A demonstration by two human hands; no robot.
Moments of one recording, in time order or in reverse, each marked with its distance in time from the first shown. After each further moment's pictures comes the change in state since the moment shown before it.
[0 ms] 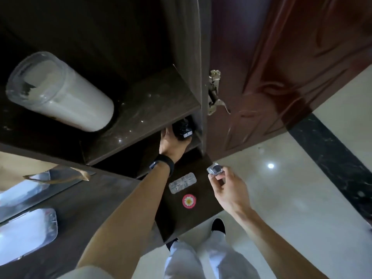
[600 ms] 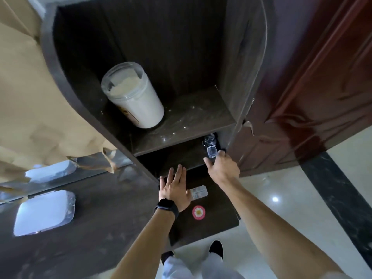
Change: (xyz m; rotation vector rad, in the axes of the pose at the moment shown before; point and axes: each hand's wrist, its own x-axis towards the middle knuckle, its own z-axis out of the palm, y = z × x) left_hand -0.099 -0.078 -0.038 0.715 -0.268 0.066; right_hand 0.077 -0.108 0.013 -0.370 -0.137 -0.017
